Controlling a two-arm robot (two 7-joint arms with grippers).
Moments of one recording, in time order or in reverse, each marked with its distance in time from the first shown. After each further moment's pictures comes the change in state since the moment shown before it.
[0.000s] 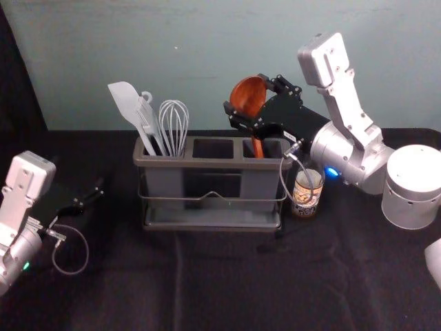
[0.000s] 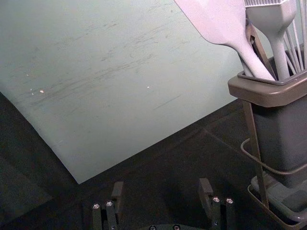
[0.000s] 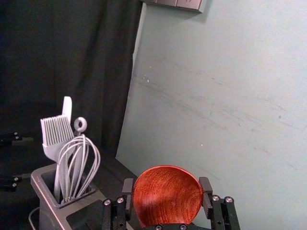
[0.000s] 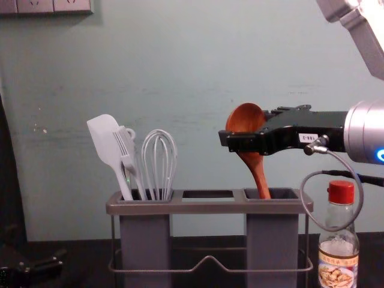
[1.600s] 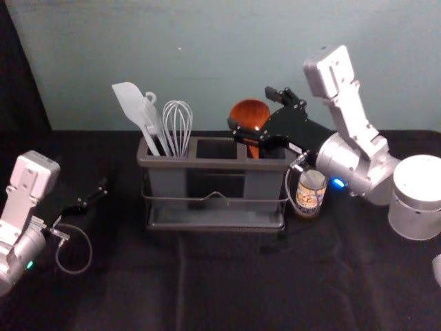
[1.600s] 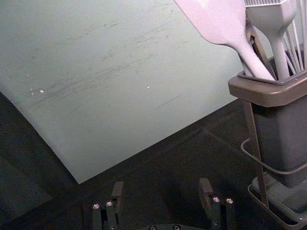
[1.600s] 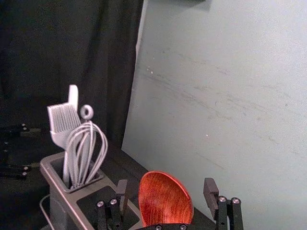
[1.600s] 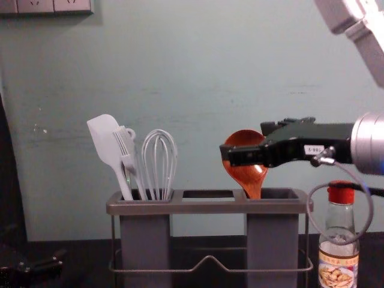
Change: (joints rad) left arm 0.000 0.000 0.000 0.000 0.000 0.000 0.000; right arm -0.030 0.015 0.004 -0.024 0.016 0.031 0.007
